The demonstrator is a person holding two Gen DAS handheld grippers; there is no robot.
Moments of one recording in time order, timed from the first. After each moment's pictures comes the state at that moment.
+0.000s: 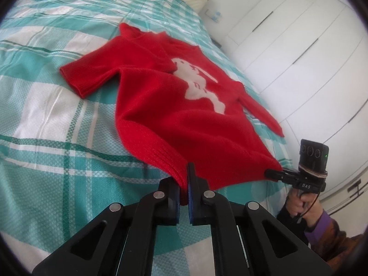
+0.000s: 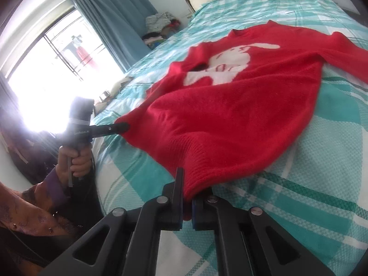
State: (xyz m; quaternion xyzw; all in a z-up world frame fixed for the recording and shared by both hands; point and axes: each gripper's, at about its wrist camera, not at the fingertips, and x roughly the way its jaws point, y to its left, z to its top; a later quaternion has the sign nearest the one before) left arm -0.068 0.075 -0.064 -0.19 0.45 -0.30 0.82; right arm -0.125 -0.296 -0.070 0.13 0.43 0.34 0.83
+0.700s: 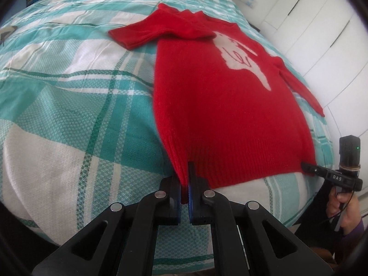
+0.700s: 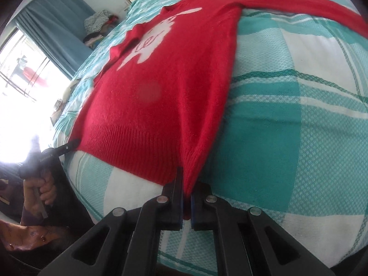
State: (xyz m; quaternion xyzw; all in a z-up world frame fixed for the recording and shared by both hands) left arm -0.125 0.066 -0.092 -0.10 0.50 -0.17 0.84; right arm -0.166 -0.321 -0.105 0.17 0.52 0.18 0.82
